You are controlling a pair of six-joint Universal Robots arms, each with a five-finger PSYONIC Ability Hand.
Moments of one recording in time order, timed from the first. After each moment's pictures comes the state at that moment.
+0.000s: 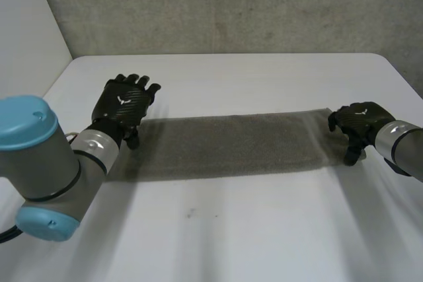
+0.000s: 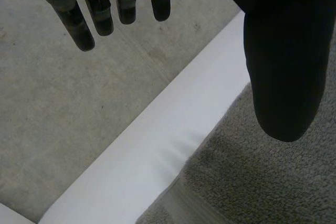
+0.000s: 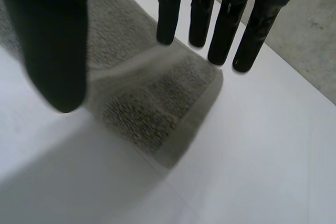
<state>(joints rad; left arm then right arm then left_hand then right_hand) 4.31 -1.92 -1.69 3.52 -1.50 3.59 1.67 -1.08 1.42 0.15 1.34 2.57 0.17 0.17 0.17 0.17 0.02 0.42 0.48 0.48 0.48 0.30</state>
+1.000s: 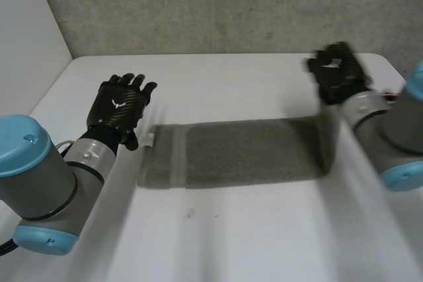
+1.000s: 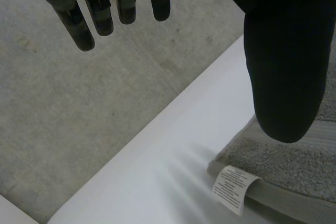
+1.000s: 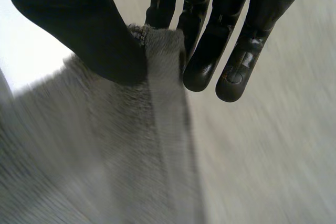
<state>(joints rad) 4.31 -1.87 -1.80 3.65 -1.51 3.55 1.89 -1.10 1.45 -0.41 1.34 2.45 0.17 0.16 0.17 0.17 0.02 0.96 1.18 1.19 1.19 0.98</state>
